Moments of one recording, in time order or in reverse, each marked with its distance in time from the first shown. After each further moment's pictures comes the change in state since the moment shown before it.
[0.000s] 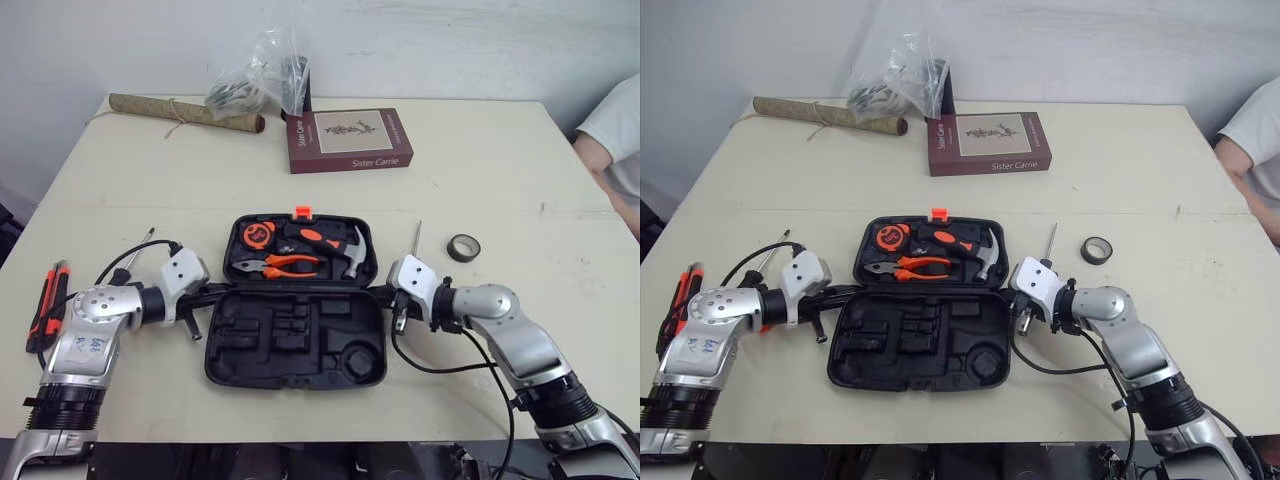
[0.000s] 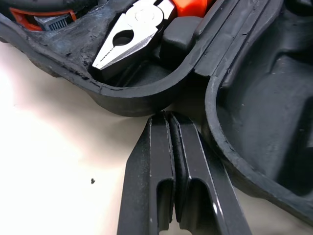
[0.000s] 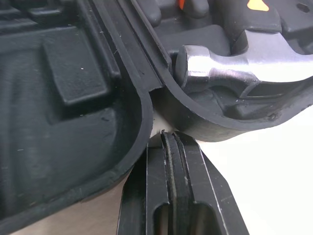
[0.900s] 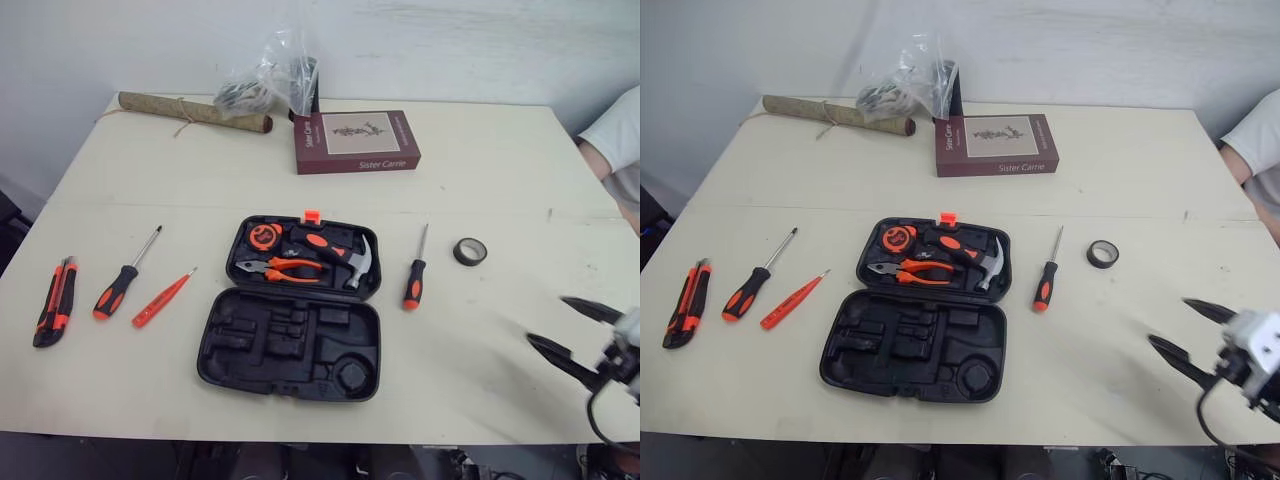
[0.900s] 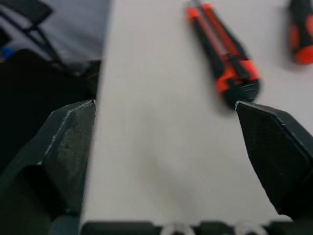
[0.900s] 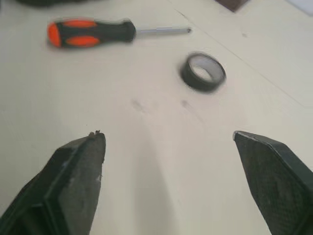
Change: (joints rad) left arm 0.645 0.247 1.034 0.587 -0.238 -0.190 0.043; right arm 0.680 -0.162 -0.896 0.290 0.234 -0.590 0.243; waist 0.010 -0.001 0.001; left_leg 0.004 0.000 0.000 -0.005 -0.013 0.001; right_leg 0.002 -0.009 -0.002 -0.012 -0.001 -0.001
